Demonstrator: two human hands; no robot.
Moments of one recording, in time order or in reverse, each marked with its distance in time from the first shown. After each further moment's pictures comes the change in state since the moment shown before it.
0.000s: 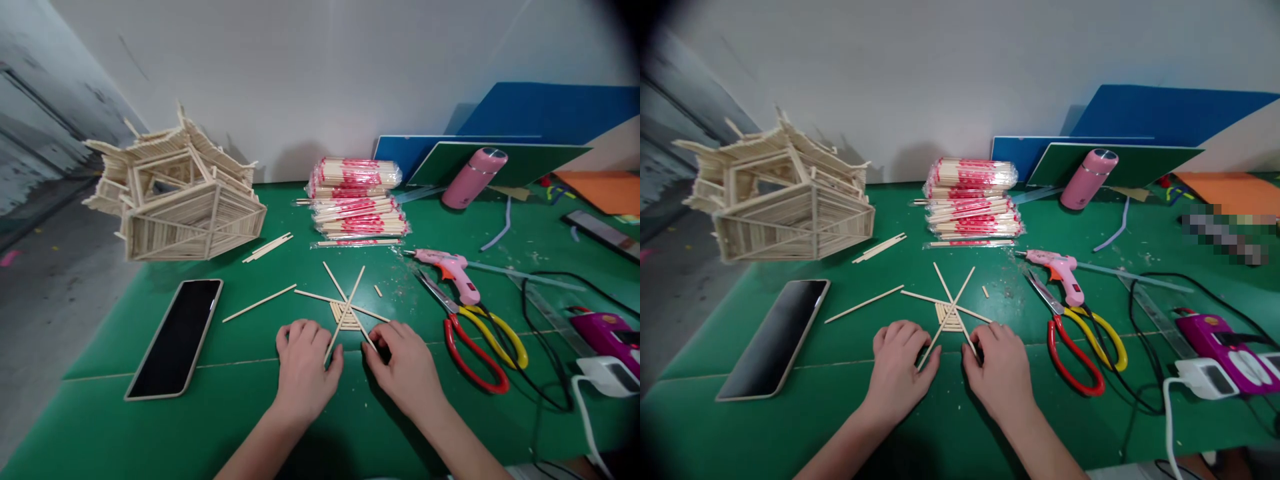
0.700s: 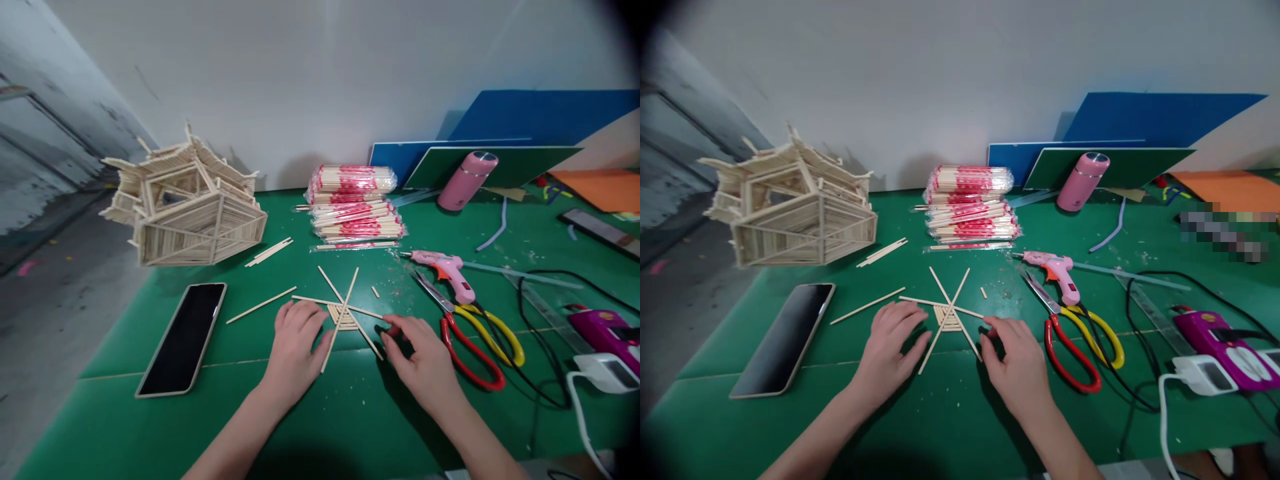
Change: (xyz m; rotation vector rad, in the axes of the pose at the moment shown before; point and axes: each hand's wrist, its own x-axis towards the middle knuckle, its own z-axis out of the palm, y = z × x) left_hand 0.017 -0.017 -0.019 -0.163 0.147 0.238; right_hand -0.004 0.021 -0.019 0.146 0.175 -0.071
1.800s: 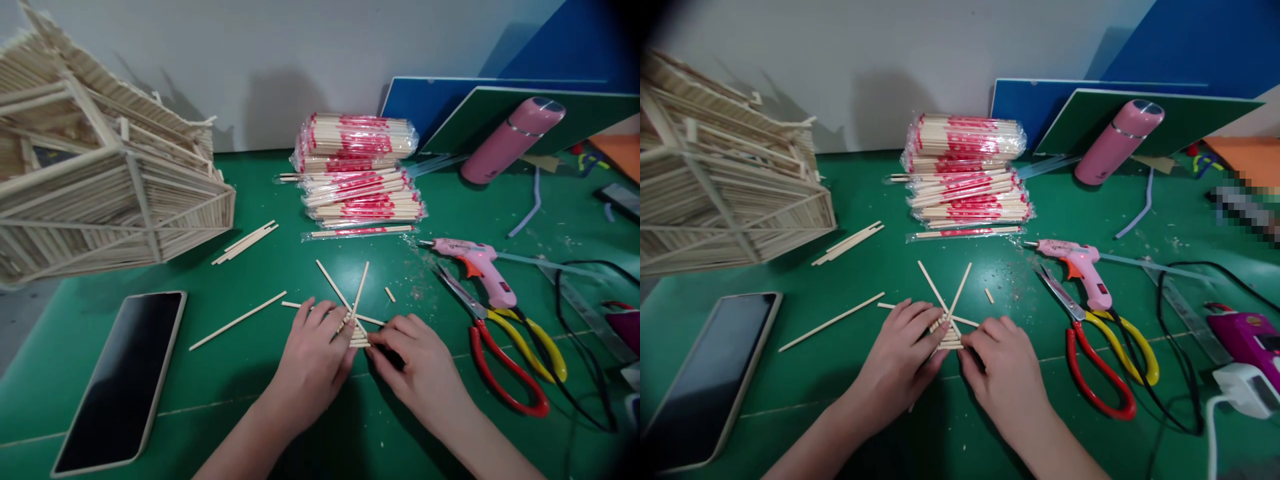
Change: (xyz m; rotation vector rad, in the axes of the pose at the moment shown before) left_hand 0.027 -0.018 0.029 -0.047 -0.336 0.130; right_hand 0.036 -0.015 0.024 -0.087 -0.280 -0.024
